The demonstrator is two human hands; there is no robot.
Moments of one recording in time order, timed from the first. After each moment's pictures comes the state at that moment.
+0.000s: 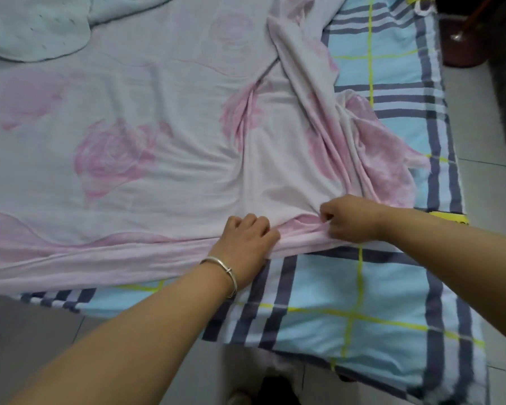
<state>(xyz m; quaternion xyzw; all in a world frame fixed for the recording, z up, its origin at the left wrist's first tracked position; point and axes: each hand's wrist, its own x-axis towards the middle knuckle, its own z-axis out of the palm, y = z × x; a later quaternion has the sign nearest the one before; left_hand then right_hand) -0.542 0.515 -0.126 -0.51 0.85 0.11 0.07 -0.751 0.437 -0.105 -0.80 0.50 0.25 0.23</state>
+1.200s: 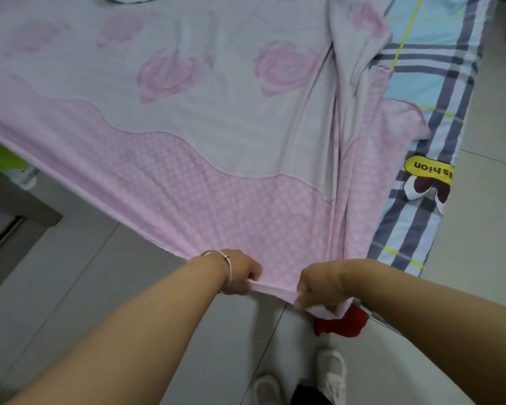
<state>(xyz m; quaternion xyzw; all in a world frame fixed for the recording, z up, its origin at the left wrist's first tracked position) -0.642 0.705 -0.126 -0.59 0.63 0.41 0.29 -0.810 0.648 -0.124 -0.75 0.28 0.45 0.39</state>
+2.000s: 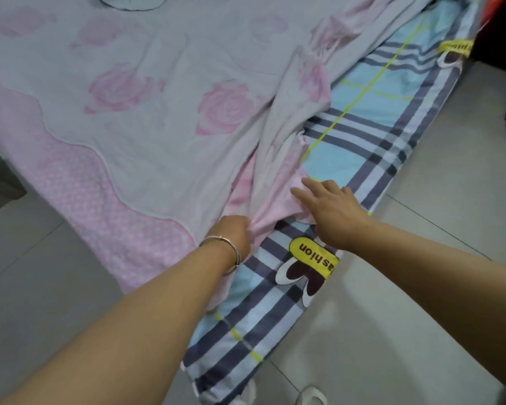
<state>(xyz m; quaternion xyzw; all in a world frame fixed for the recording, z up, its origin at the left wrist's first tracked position) -0.809 0.493 -0.095 -0.83 0.45 0.32 0.04 -0.948 0.375 -0.089 -0.94 0.29 0.17 0.05</state>
